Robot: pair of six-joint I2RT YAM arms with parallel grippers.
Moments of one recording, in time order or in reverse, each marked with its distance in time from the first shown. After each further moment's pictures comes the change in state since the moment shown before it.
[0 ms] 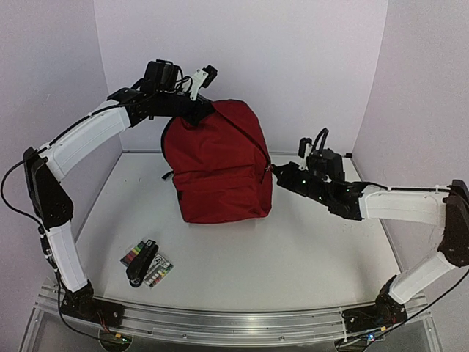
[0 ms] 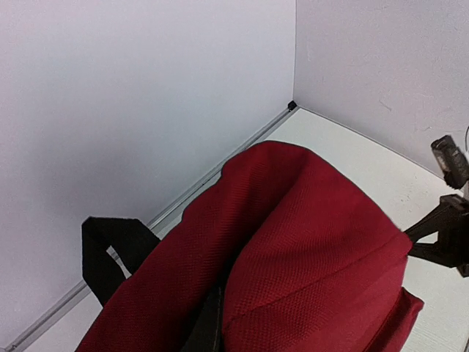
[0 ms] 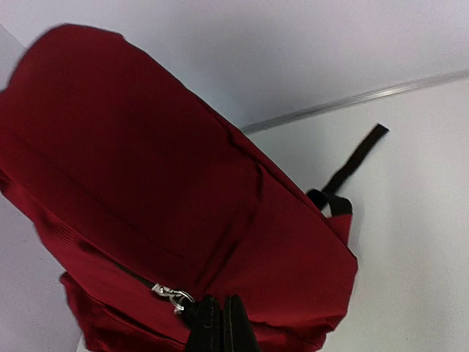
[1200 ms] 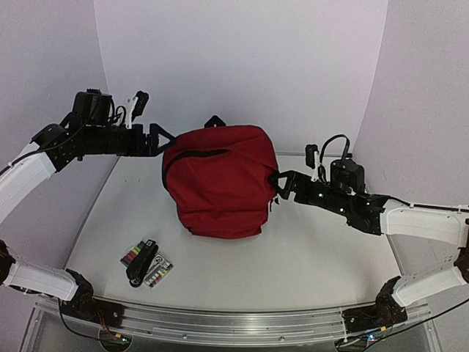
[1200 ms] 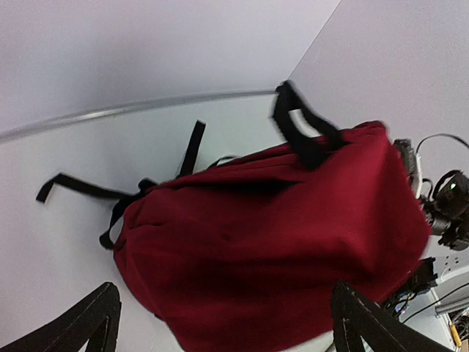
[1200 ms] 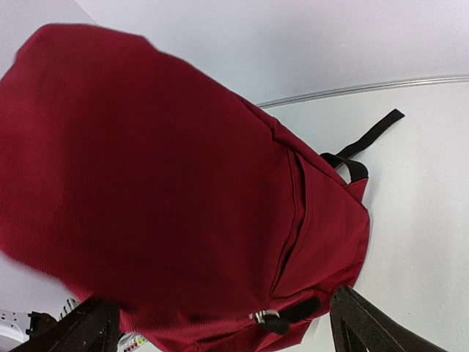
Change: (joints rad) left arm 0.069 -0.622 -0.594 -0.080 0.076 -0.475; right arm -0.004 -0.206 -0.175 0.025 -0.199 -0.106
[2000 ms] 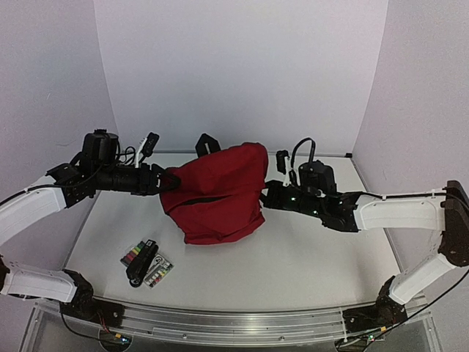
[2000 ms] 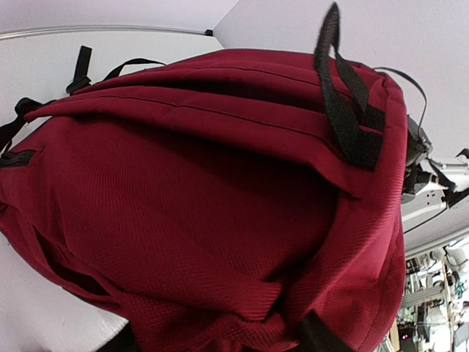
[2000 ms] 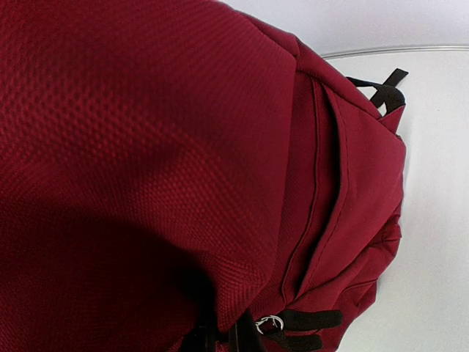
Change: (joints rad) left arm 0.000 -0.127 -0.465 0.288 0.328 -0.172; right arm 0.136 0.213 0.128 0.025 0.022 0.042
